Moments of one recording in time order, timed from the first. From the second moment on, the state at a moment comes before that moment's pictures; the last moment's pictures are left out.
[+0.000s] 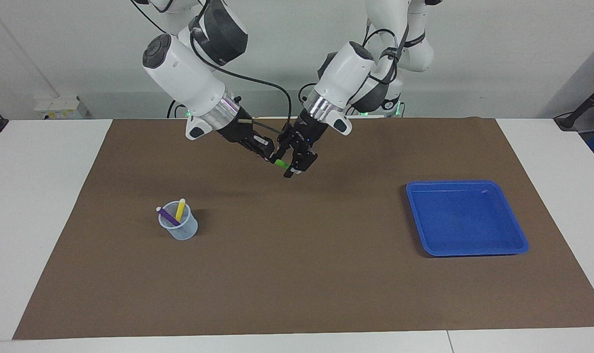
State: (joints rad) left arm -0.62 0.13 -0.10 -1.92 -0.48 2.67 -2.22; right arm 0.27 0.15 0.05 -1.63 0.53 1.93 0.86
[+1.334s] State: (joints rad) left arm -0.58 0.11 -0.11 -1.91 -0.48 2.60 -2.16; right arm 0.27 0.15 0.05 -1.63 0.53 1.94 0.86
